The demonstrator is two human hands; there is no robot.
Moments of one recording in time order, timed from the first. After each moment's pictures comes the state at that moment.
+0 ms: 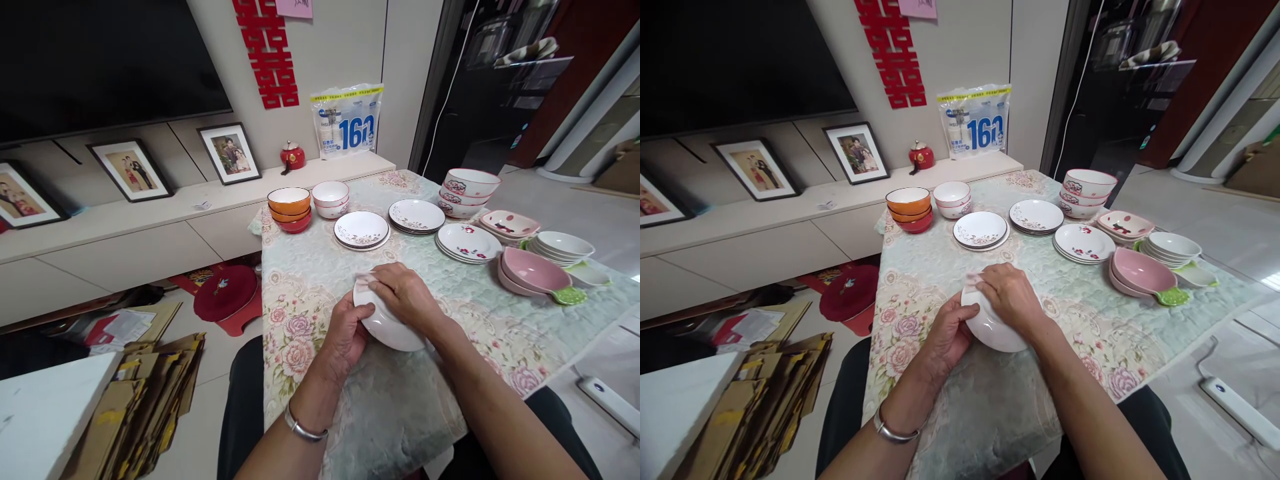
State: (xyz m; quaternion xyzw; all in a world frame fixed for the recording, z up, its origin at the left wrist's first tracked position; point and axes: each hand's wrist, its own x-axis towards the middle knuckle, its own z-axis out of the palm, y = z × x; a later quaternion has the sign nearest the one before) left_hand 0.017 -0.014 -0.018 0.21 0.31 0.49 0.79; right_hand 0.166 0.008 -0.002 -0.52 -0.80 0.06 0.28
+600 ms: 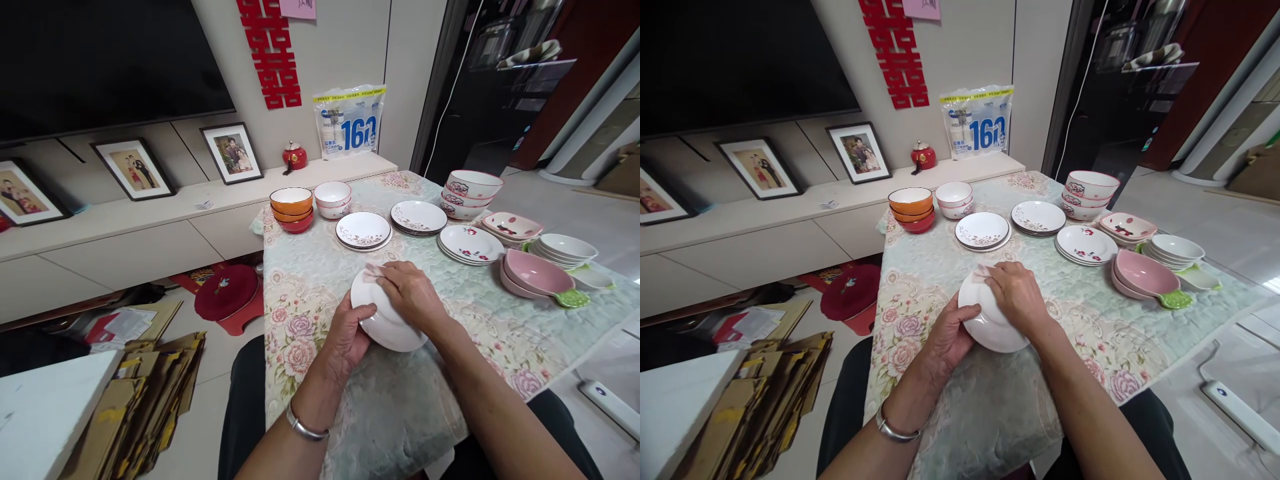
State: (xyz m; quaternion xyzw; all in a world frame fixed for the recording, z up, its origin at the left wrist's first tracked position) left_hand 0.016 -0.013 -0.022 0.19 0.28 0.49 0.80; right_hand 0.170 0.008 -0.002 -0.57 -0.77 0.02 0.27
